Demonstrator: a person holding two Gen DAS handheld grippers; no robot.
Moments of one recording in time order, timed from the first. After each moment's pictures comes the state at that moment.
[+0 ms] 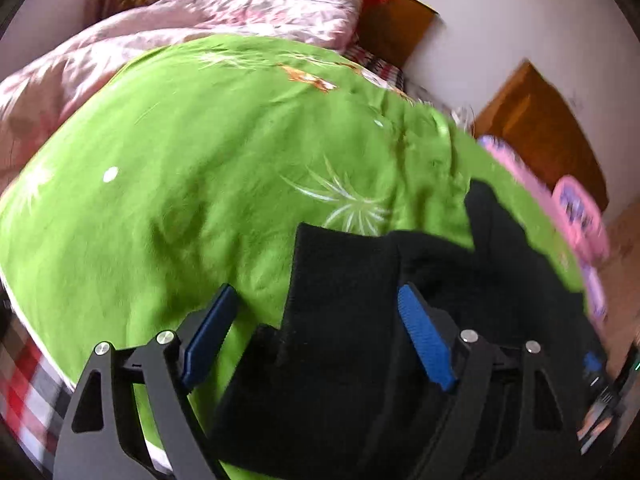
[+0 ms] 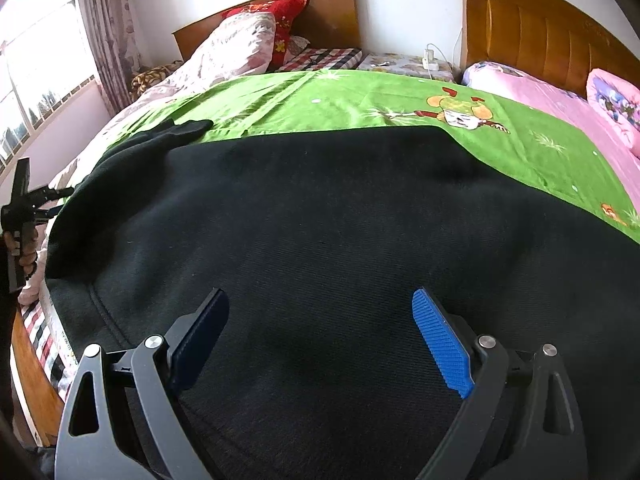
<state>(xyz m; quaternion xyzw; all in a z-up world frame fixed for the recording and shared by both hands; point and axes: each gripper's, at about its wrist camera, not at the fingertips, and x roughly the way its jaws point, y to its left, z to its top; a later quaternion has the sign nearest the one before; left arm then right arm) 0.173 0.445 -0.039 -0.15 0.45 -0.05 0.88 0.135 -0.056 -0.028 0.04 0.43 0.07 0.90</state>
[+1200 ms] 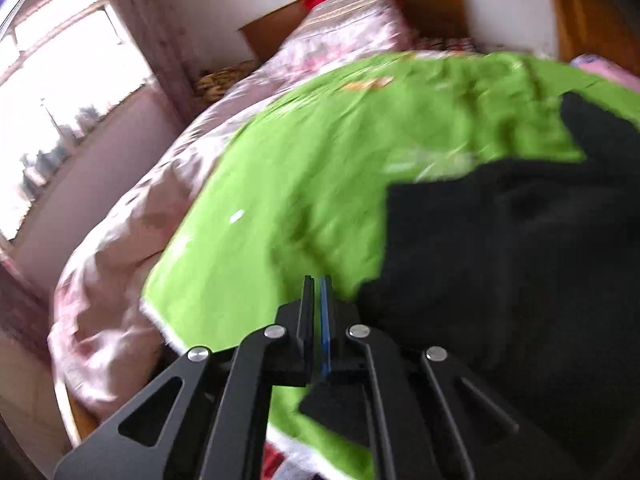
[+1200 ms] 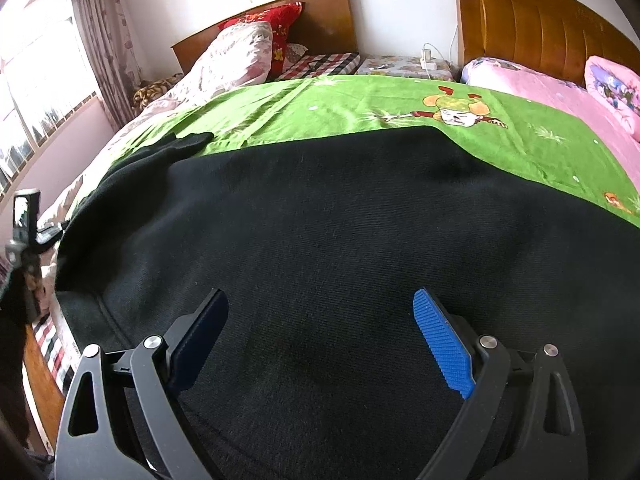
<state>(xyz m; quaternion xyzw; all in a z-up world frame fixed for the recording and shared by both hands) 0.145 0.408 -0.045 0.14 0.42 0.19 0.88 0.135 -0.065 -0.028 0.07 0.42 0.08 0.90</state>
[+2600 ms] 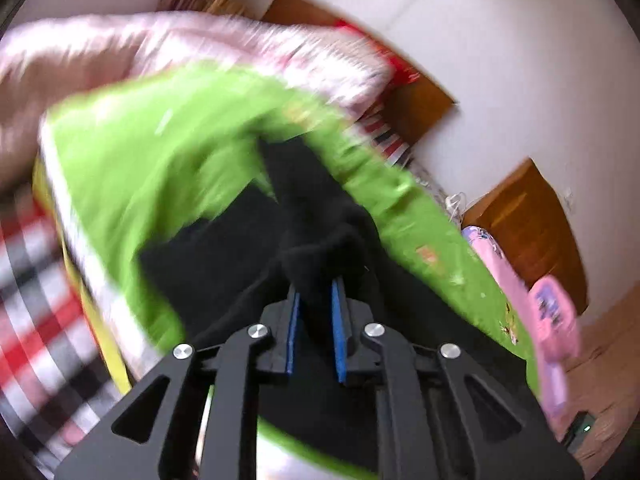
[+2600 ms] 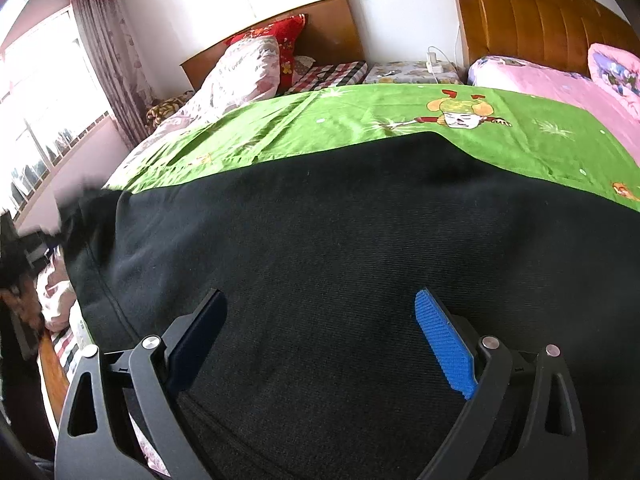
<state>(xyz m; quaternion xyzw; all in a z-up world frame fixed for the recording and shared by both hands) 0.084 0.414 -0.019 -0.33 0.36 0.02 0.87 0.129 -0.071 -0.022 0.10 0.40 0.10 0.91</state>
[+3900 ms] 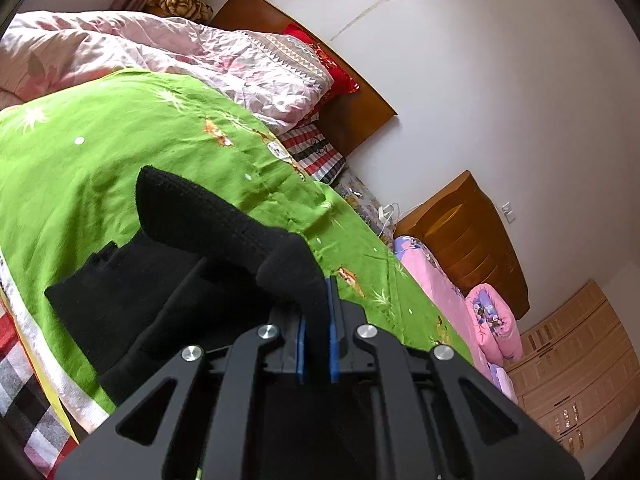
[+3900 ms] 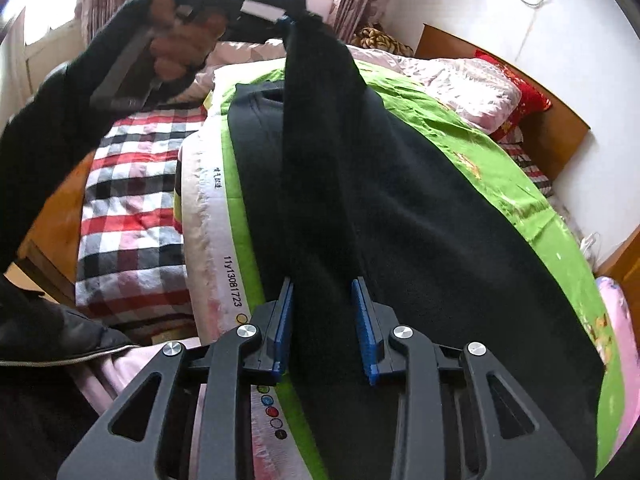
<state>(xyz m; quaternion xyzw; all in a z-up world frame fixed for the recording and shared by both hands) 0.109 0.386 0.033 -0.36 0.29 -0.08 0.88 0.076 0.151 -0.028 -0.29 0.33 0.35 0.83</state>
